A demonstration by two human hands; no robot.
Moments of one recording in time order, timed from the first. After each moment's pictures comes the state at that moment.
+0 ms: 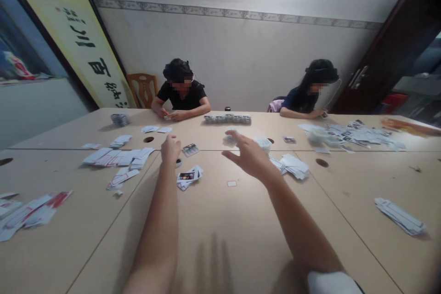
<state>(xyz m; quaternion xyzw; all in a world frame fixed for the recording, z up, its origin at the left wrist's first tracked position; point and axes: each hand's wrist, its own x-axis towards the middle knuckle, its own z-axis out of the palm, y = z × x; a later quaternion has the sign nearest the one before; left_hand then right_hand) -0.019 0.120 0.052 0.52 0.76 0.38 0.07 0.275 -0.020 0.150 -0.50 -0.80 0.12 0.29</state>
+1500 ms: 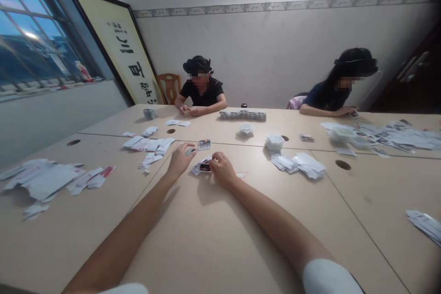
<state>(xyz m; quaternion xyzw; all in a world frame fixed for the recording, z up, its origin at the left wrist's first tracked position) -0.006 -0.001 0.057 0.61 0.66 0.42 0.14 0.181 0.028 -0.019 -0.35 -0.87 0.10 0.33</state>
